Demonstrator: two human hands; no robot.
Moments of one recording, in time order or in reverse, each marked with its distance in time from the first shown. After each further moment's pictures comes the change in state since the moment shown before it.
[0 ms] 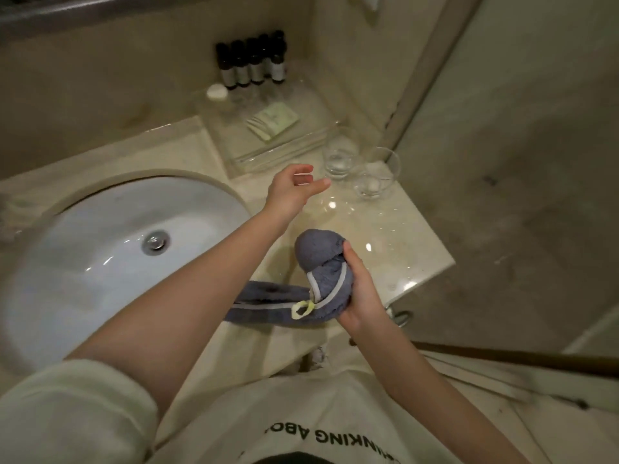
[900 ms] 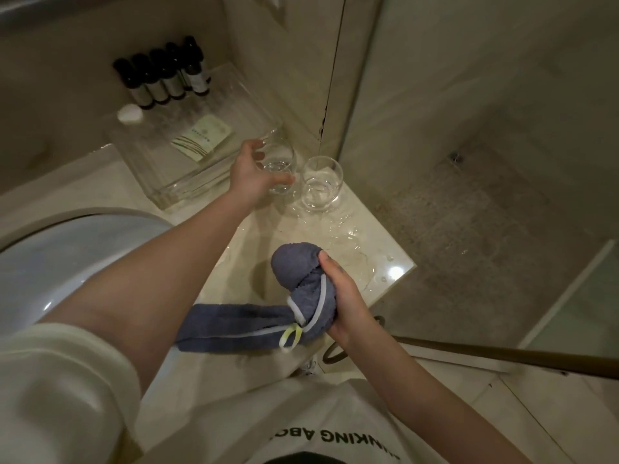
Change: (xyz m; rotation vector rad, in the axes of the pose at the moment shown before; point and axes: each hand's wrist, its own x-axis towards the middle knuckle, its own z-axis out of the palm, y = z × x) left_hand 0.087 0.020 0.049 0.244 0.059 0.101; right_hand 0.021 -0.043 -0.040 -0.047 0.074 -0.090
